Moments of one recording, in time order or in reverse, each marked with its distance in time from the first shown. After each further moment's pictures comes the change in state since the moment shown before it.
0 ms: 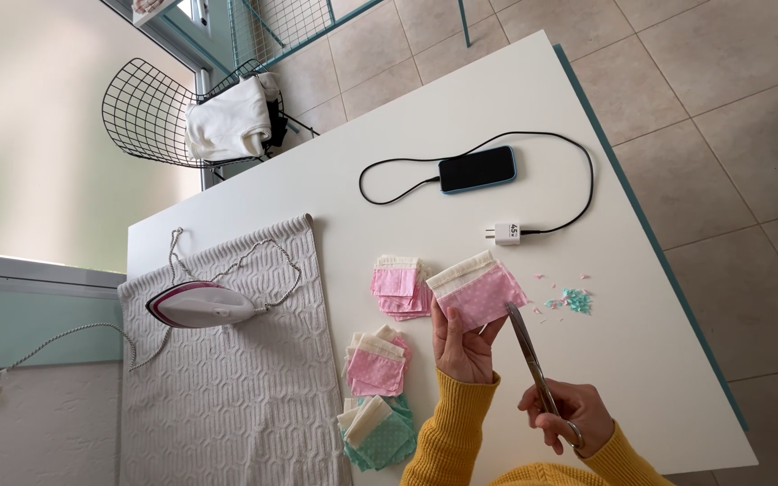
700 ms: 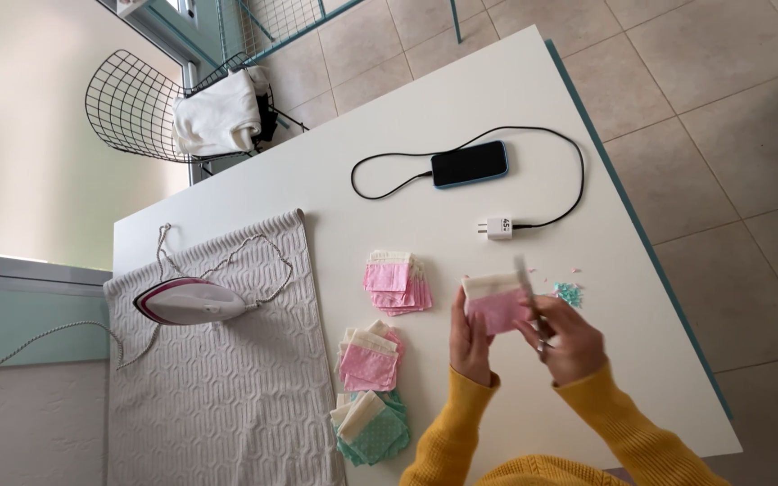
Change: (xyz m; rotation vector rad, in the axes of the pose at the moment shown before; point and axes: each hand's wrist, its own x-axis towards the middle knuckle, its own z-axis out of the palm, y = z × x) left_hand -0.020 -0.023 -0.044 0.895 0.003 -0.087; right_hand 0.036 -0.123 0.047 -0.886 0.600 -0.641
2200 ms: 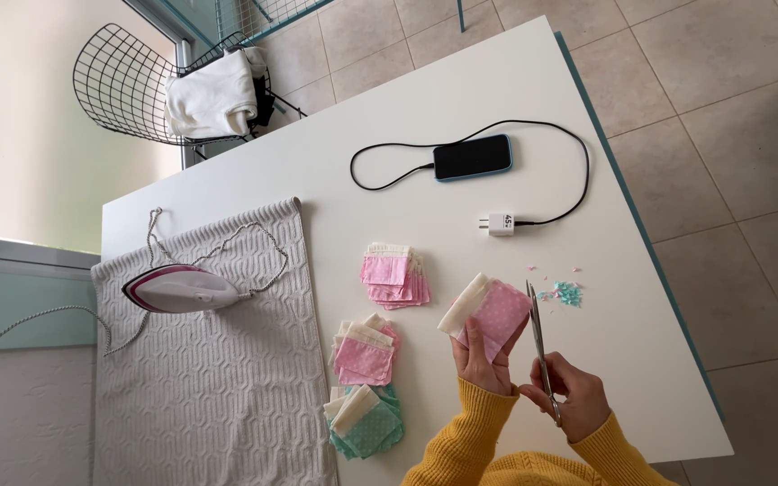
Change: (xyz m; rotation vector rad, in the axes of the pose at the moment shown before) left_hand -0.017 0.008 0.032 -0.796 0.214 -0.088; right_hand -0.079 0.047 0.001 0.252 -0.356 0.514
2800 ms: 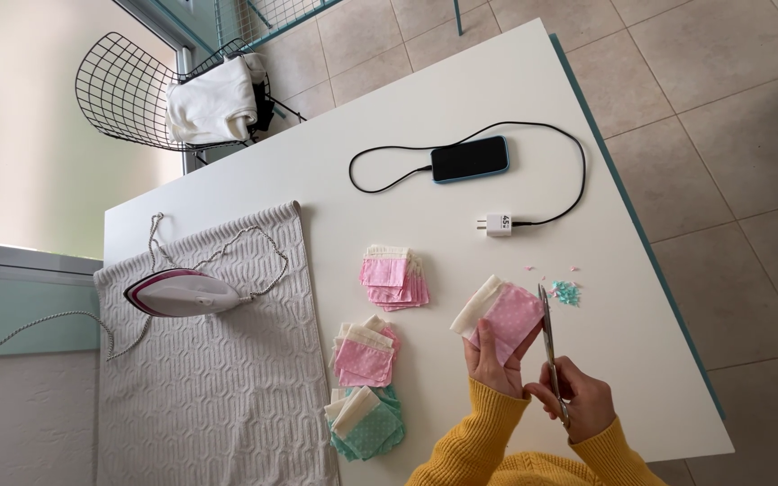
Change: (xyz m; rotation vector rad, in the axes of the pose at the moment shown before) left_hand -0.010 -0.004 0.021 0.035 0.076 -0.094; right_hand -0.007 0.009 0.001 -0.121 0.122 0.007
